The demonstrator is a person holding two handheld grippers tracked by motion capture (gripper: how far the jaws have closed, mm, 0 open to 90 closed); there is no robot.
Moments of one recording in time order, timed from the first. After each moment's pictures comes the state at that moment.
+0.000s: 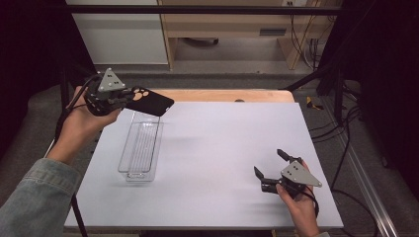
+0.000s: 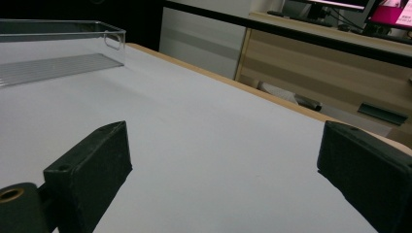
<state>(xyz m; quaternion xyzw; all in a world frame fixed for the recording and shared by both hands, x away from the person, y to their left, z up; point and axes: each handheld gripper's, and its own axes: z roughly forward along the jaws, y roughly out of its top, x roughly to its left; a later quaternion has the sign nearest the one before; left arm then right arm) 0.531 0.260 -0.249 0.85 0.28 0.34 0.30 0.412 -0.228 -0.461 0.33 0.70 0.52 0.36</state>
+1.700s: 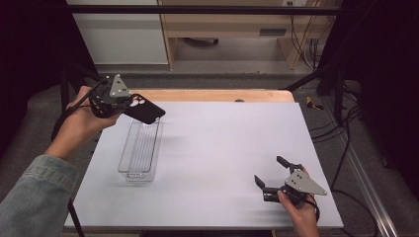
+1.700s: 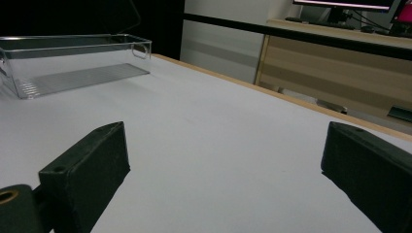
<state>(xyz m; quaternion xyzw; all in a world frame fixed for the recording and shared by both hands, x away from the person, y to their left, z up) 0.539 0.258 -0.263 0.89 0.24 0.34 0.21 0.395 -0.233 -0.470 0.32 0.69 0.56 0.33</state>
